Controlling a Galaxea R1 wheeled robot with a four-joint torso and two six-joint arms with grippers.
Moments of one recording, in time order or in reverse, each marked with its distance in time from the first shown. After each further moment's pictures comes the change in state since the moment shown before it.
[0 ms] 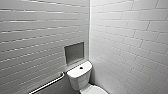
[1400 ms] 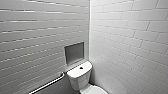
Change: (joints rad) left arm -0.001 0.059 -0.149 -0.001 -0.004 -0.001; right arm 0.016 0.212 -0.335 0.089 -0.137 -0.128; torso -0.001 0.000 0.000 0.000
